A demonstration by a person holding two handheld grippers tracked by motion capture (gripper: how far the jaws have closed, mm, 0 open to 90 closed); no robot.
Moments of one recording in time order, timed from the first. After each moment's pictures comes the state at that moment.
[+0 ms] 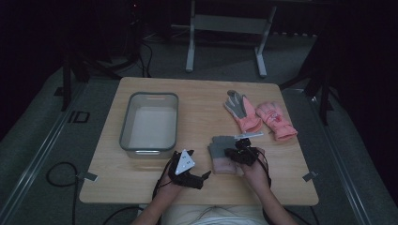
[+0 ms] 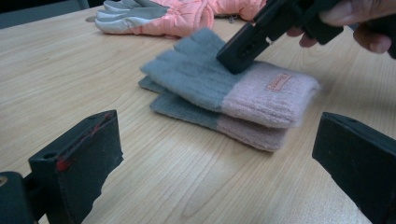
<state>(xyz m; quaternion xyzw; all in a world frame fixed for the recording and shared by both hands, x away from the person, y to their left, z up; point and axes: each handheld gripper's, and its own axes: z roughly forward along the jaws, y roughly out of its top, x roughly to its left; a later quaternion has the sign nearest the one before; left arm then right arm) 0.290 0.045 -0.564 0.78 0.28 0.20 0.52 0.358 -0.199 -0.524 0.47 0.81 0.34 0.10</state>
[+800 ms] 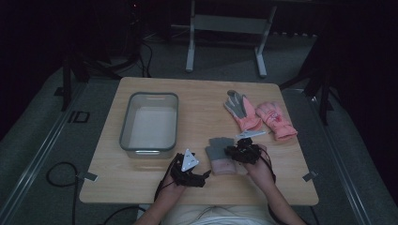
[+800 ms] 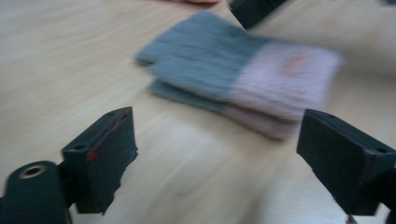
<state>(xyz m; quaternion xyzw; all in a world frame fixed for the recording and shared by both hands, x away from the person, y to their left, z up) 0.290 0.034 -0.562 0.81 0.32 0.16 0.47 0.360 -0.209 -0.511 0.41 0.83 0.36 0.10</state>
